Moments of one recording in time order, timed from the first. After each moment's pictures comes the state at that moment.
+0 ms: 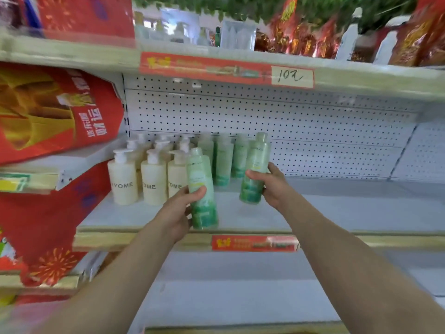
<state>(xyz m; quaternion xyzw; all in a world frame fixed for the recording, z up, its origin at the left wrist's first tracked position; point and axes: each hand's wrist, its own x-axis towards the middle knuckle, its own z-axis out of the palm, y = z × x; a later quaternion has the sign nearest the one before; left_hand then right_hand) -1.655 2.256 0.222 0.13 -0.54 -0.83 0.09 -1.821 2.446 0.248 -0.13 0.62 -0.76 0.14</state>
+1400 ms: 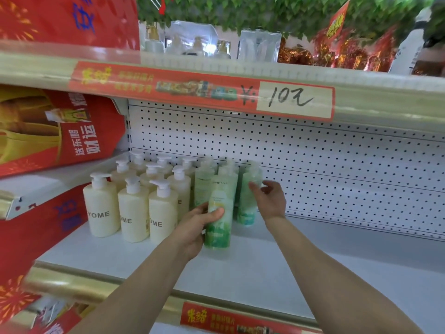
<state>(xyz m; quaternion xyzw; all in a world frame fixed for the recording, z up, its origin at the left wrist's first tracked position) -1.801 2.274 0.218 0.14 -0.55 -0.81 0.14 -1.972 2.392 0.234 -0.14 0.78 -0.61 -0.05</state>
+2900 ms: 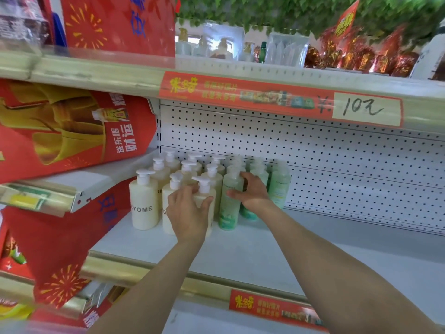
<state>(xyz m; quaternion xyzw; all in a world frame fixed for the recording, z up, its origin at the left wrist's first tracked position) -1.753 2.198 0.209 0.33 -0.76 -0.30 0.47 -1.891 2.299 0.258 -0.30 0.86 -0.41 0.02</state>
